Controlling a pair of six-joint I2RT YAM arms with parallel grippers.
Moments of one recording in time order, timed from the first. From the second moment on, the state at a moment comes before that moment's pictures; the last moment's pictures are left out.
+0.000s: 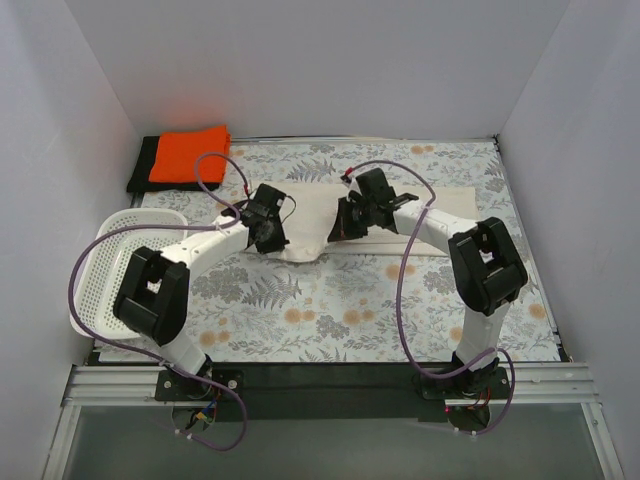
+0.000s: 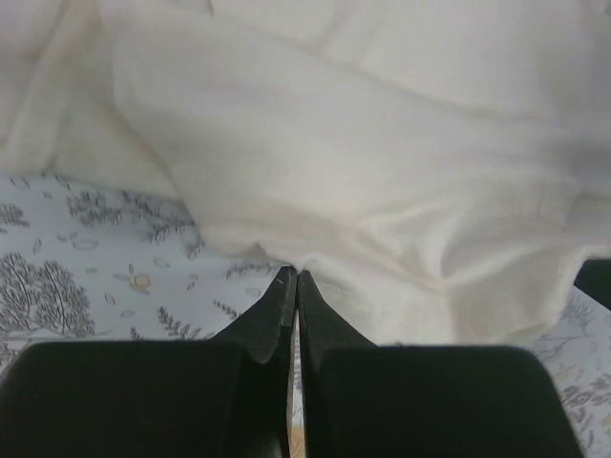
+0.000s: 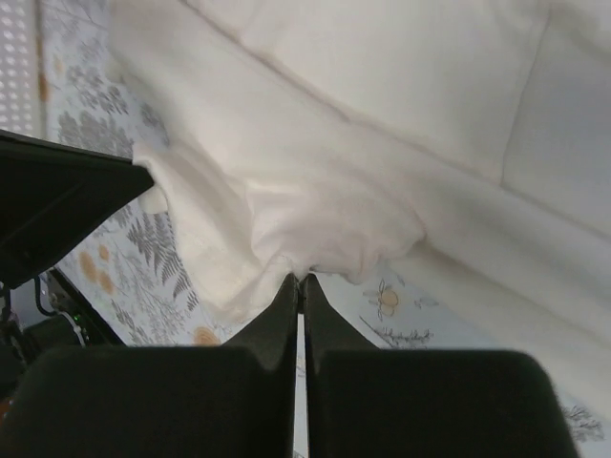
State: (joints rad) left arm -0.50 1.63 1.08 -0.51 -0.14 -0.69; right arm 0.56 1.86 1.24 -0.26 -0.45 0.49
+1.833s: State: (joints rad) left arm -0.34 1.89 1.44 -0.31 -0.22 -0.54; right arm 0.13 1.80 1.39 -0.43 -0.25 0.27
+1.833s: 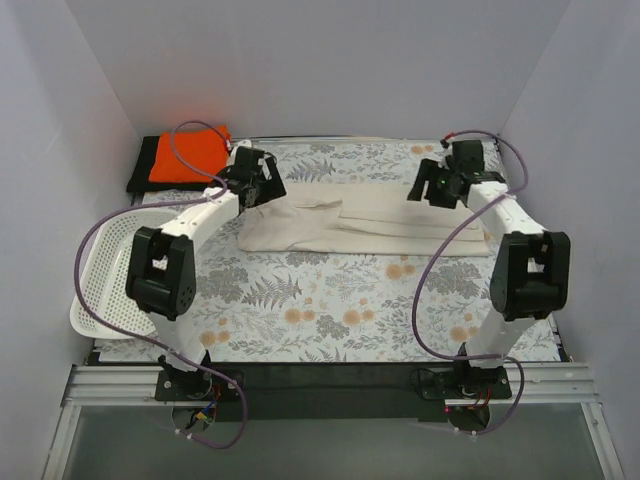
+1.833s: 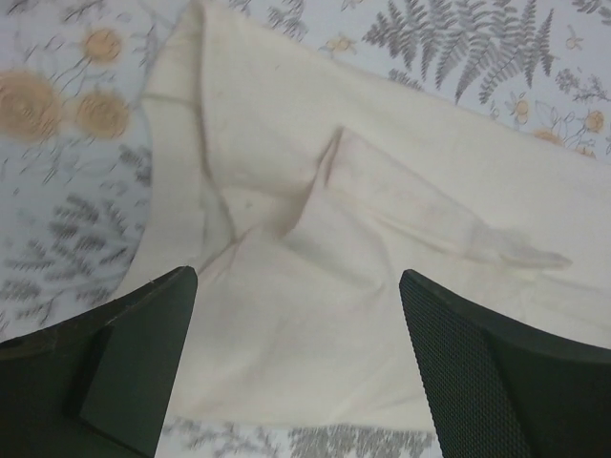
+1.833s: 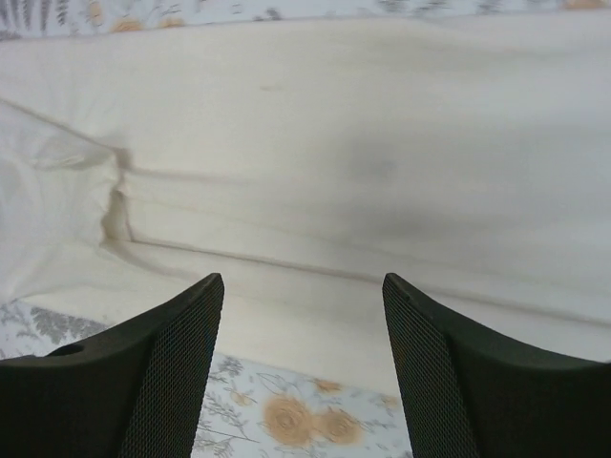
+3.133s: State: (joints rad) left arm -0.23 1.72 0.99 -0.30 -0.20 -0.64; right arm -0.45 1.66 0.91 -0.29 -0.29 0.45
